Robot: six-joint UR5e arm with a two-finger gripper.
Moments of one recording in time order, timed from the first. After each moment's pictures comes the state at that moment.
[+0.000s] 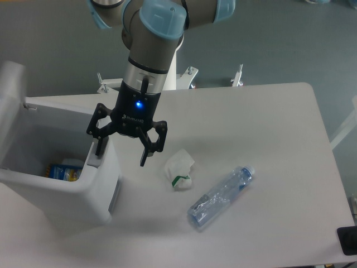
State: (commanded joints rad) arm 2.35 -1.69 -1.69 -0.86 1.06 0.27
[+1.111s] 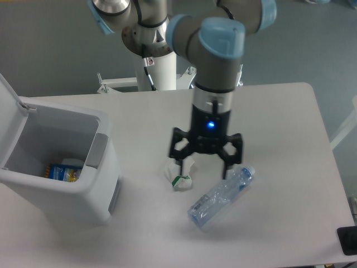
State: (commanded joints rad) arm 2.59 -1.88 -1.59 -0.86 1.36 0.62
